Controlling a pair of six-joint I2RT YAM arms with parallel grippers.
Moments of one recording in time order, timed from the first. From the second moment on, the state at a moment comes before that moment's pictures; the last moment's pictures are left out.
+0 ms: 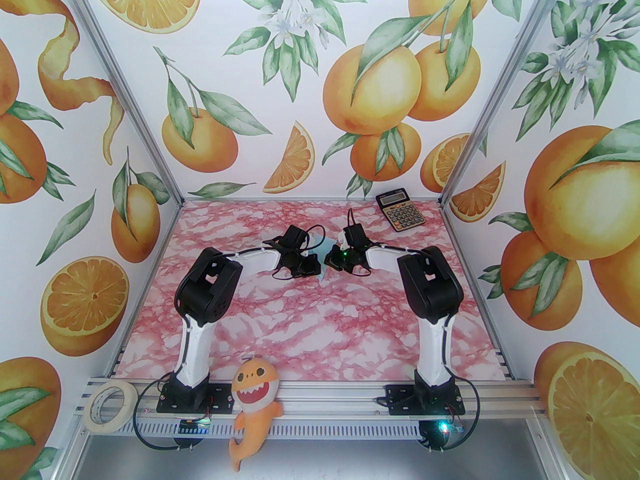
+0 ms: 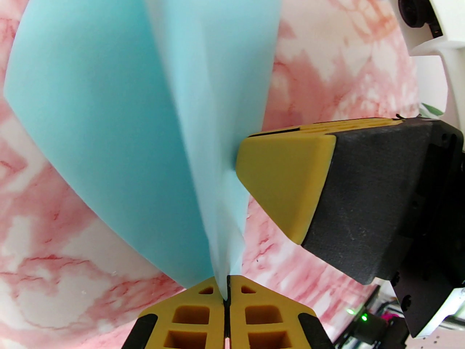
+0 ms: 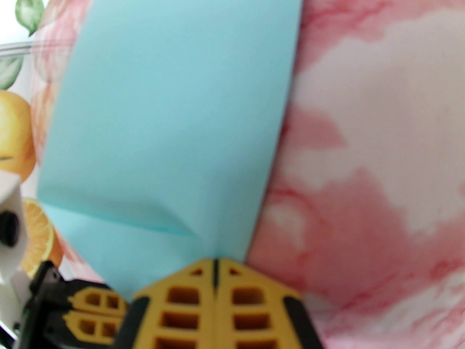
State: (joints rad) left arm -0.58 2.12 1.41 -0.32 0.44 -0.61; right arm 0.37 2.08 1.25 -0.15 -0.45 0.74
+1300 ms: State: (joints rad) left arm -0.60 2.15 1.45 -0.37 0.41 -0.60; right arm 0.38 2.06 1.22 -0.12 -0.45 0.76
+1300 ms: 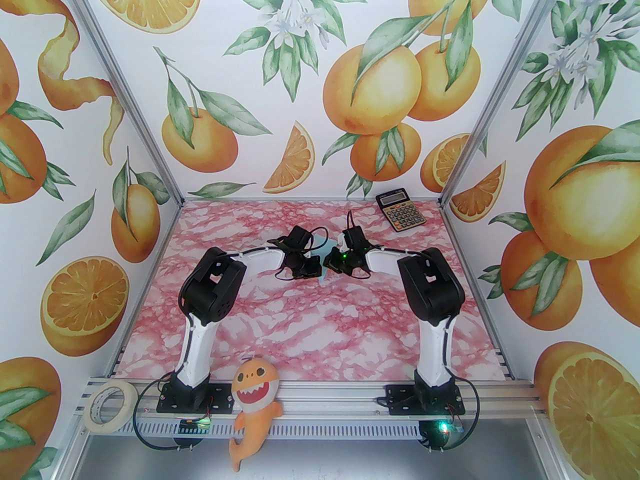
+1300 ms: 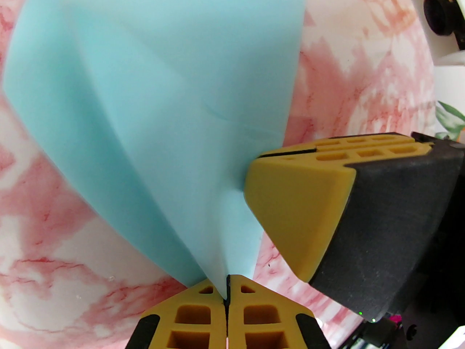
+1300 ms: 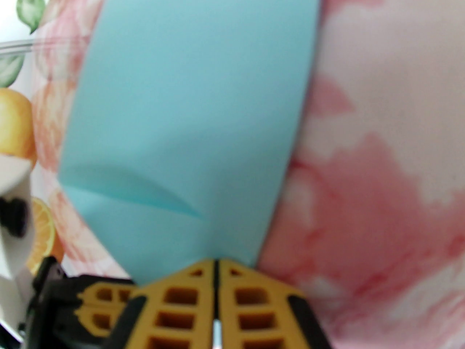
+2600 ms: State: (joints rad) left arm -0.47 2.22 1.61 -0.41 0.38 -0.52; right arm 0.38 2.06 1.23 -0.13 -0.45 0.75
